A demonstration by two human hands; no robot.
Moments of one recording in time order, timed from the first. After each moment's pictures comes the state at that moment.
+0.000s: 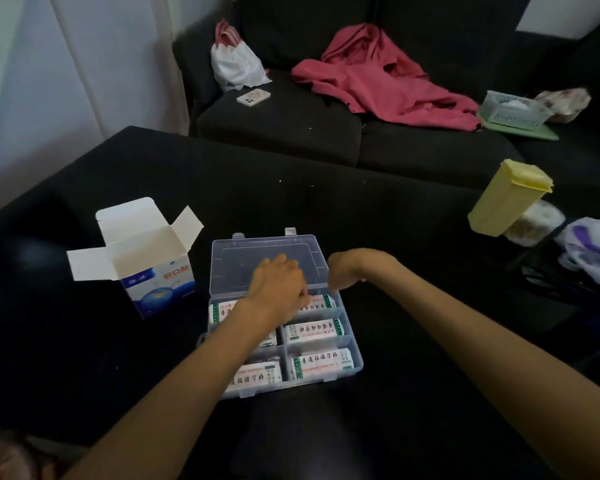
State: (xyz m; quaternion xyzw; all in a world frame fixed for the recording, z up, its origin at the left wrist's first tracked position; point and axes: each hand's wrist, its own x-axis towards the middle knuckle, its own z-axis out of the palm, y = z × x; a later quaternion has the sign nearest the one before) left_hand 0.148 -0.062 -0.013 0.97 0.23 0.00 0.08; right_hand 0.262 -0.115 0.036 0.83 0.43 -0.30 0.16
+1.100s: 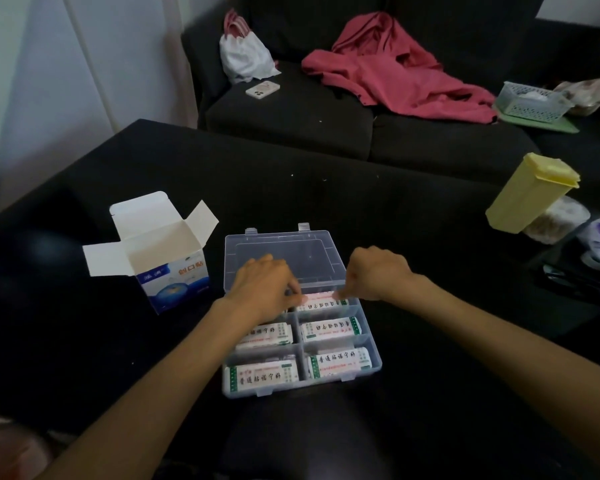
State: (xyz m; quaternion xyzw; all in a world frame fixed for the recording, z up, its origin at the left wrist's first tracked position) left_hand 0.119 -0.038 -0.014 0.96 0.24 0.00 0.16; right_hand 0.272 -0.133 0.009 0.87 0.47 -0.14 0.09
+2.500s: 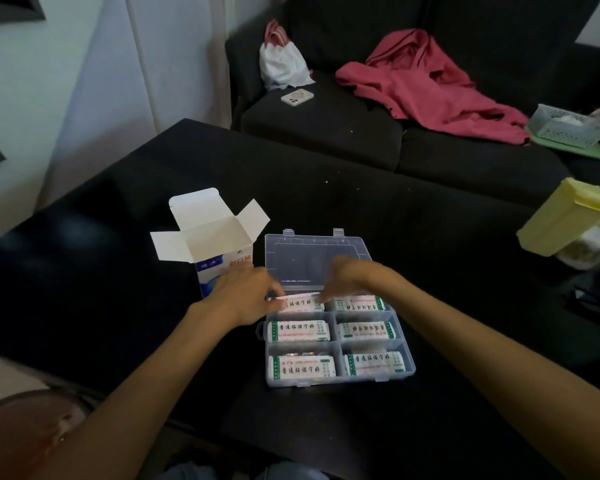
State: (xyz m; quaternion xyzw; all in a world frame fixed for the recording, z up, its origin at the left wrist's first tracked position) left_hand 0.044 -0.002 -0.016 0.94 0.28 -0.02 0.19; right_hand 0.202 -0.080 0.021 0.83 0.47 -0.28 0.09
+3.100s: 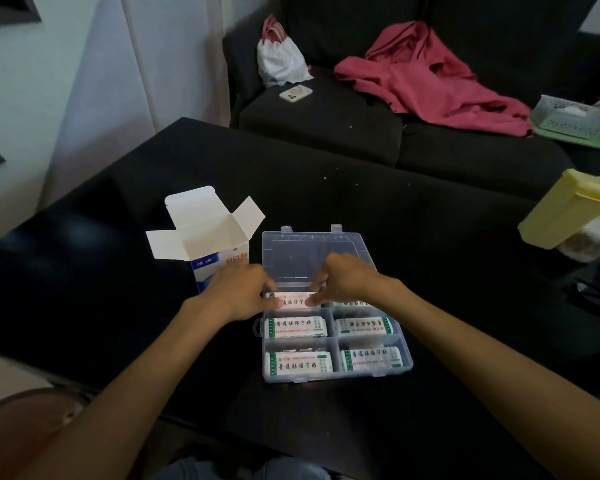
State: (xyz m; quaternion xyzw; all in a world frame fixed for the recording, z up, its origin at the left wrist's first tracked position) left_hand 0.046 0.003 -0.019 0.94 0.29 -0.05 0.20; right_hand 0.208 -0.089 0.004 0.79 0.57 -0.24 0.01
